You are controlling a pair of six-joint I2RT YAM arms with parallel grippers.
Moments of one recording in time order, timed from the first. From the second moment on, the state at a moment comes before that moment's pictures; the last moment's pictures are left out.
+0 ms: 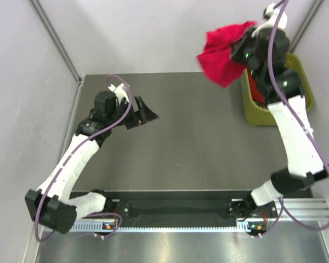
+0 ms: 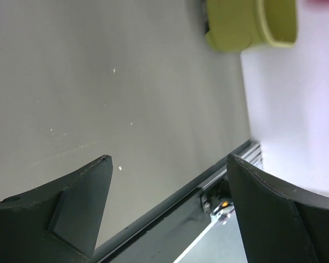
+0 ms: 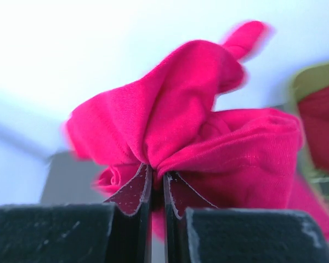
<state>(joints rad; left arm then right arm) -0.34 1.18 1.13 -0.46 0.46 -0.66 0.33 1.58 2.16 -0.69 0.34 0.41</state>
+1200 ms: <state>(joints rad) -0.42 1.67 1.10 -0.31 0.46 -0.81 0.52 1.30 0.68 -0.24 -0.31 0.73</state>
